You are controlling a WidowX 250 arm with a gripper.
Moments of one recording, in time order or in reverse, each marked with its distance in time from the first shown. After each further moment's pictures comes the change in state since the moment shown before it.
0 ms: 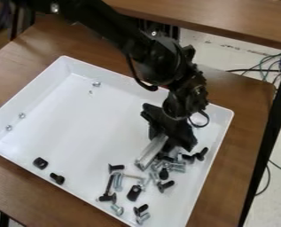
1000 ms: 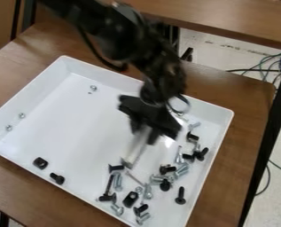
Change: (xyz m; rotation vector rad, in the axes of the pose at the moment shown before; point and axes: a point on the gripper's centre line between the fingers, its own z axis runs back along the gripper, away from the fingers) arm -0.018 0.066 0.031 0.052 -0.013 0.279
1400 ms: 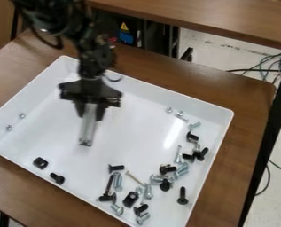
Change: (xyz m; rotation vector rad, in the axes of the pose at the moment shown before) arm -0.003 0.103 -0.033 0.019 0.088 0.412
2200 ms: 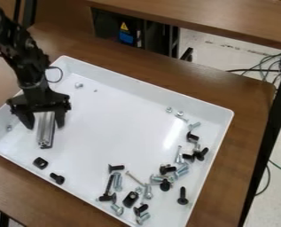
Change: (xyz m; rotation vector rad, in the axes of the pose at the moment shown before) arm 0.000 0.070 -0.029 -0.120 0.028 0.127
